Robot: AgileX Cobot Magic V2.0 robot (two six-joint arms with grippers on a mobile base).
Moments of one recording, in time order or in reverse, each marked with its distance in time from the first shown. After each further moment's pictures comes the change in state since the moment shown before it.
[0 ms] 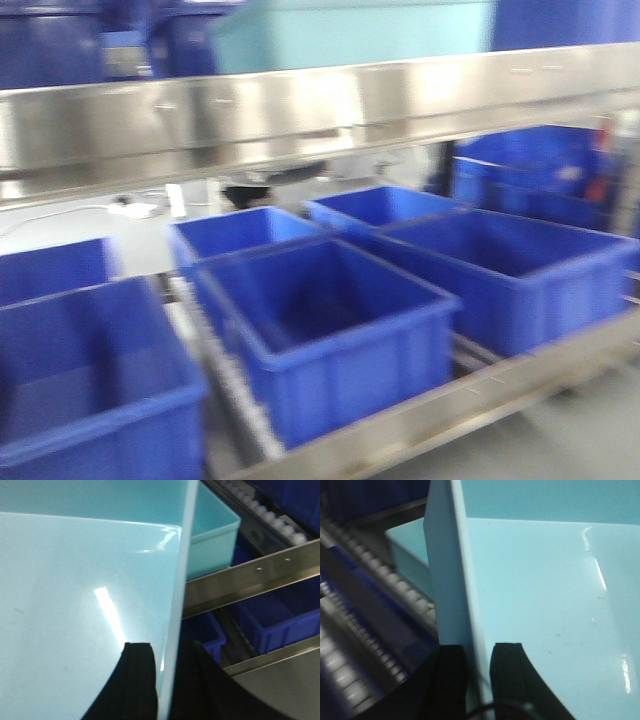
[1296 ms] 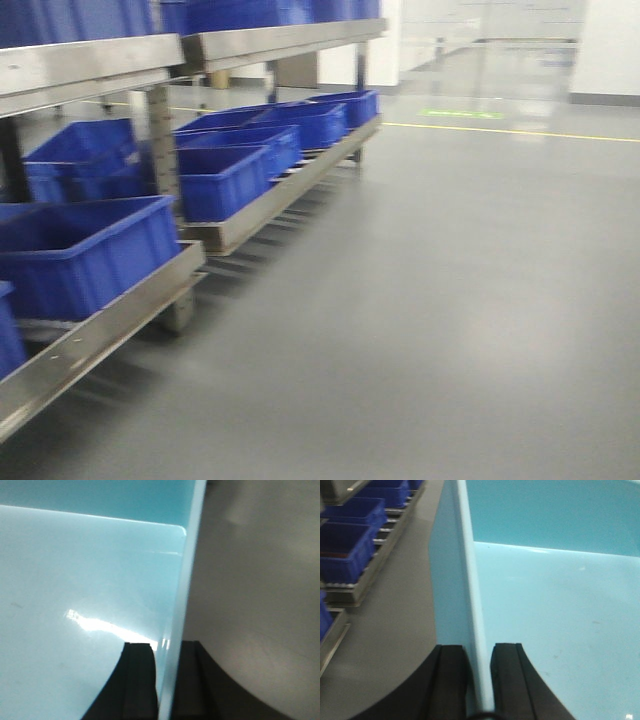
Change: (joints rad) left arm 0.000 0.000 0.000 0.002 -0.116 0.014; right arm -0.004 0.000 0.000 -0.002 -0.028 0.000
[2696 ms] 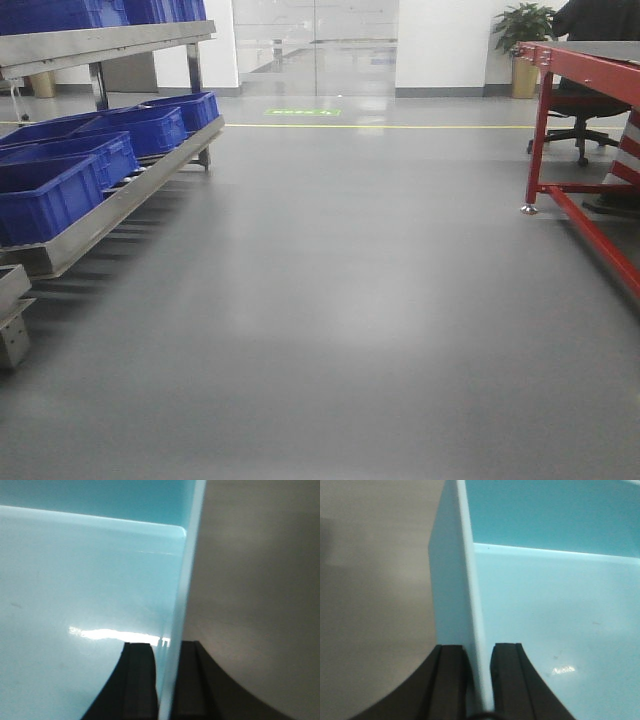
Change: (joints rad) left arm 0.000 0.000 0.000 0.000 -0.002 0.000; right arm -0.001 0.000 0.000 0.000 0.000 0.000
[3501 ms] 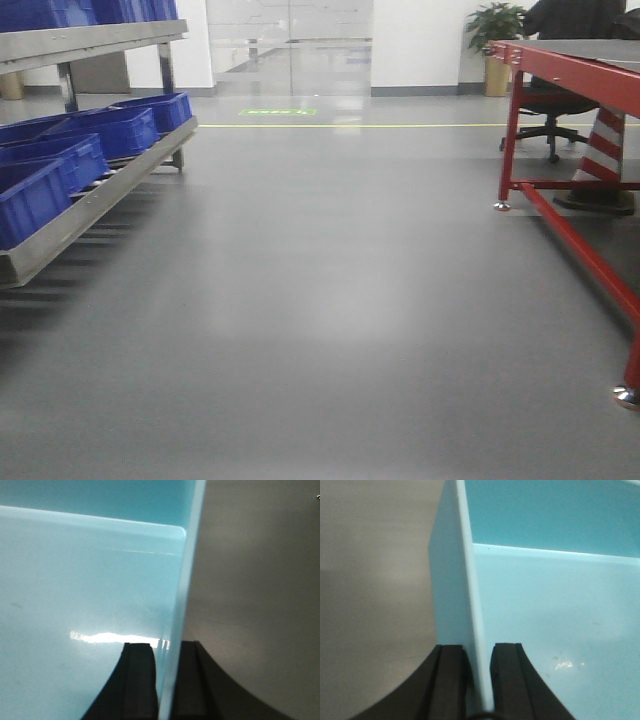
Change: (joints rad) left arm 0.000 0.000 0.000 0.001 0.000 0.000; right arm 0.000 0.000 0.000 0.000 0.000 0.000
